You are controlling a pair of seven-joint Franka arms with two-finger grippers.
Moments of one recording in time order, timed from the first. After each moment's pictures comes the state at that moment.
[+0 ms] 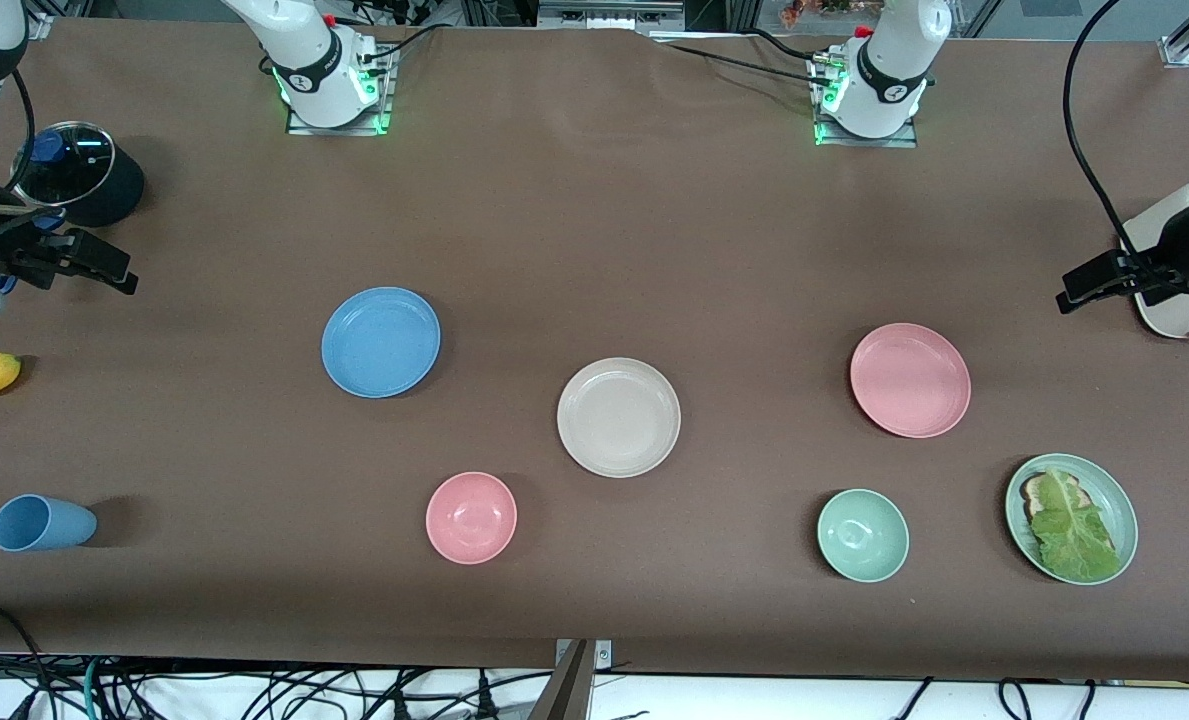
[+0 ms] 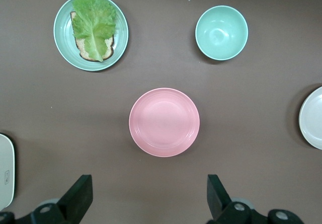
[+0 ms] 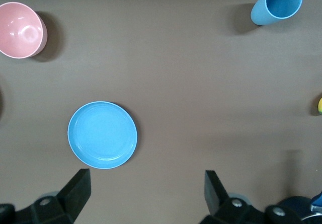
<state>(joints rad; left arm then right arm) 0.06 0.13 -0.02 -1.50 -0.01 1.61 -0.08 0.01 0.09 -0.02 -1.57 0.01 1.66 0.04</state>
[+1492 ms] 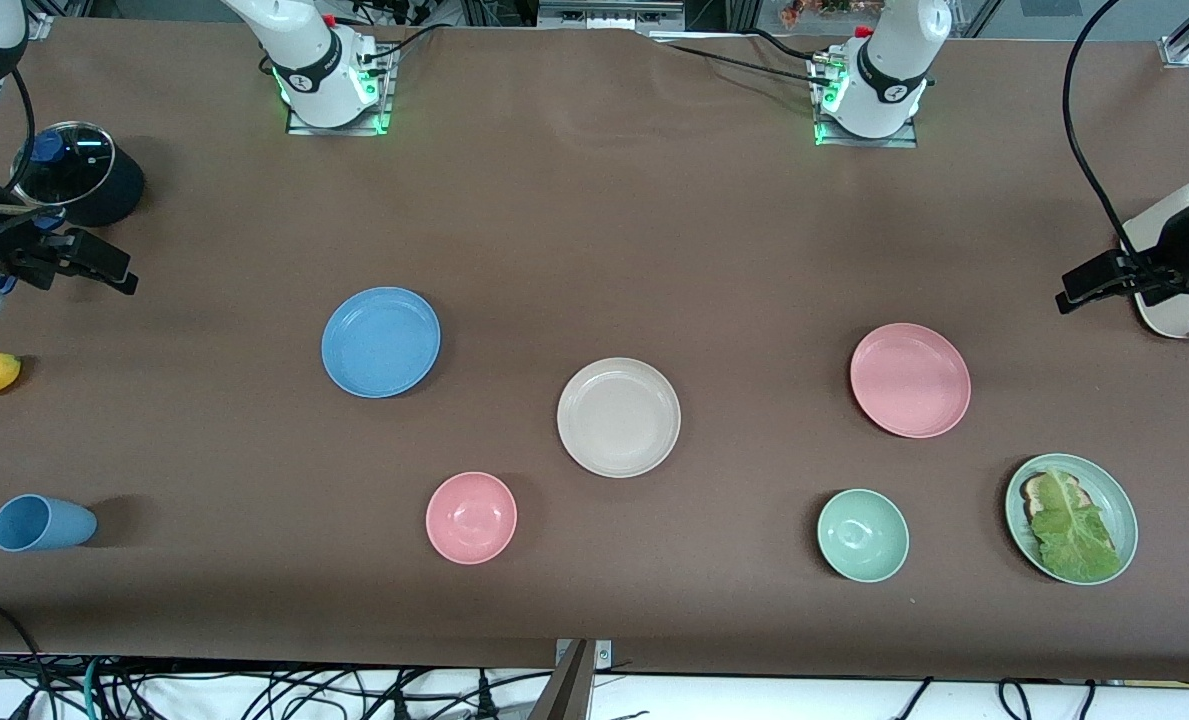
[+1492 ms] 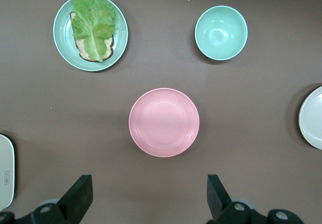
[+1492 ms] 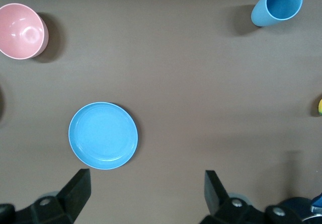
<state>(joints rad) 0.06 0.13 -0.03 -1.50 -0.01 1.61 -0.08 0.01 0.09 -0.02 -1.57 0.01 1.66 0.05</state>
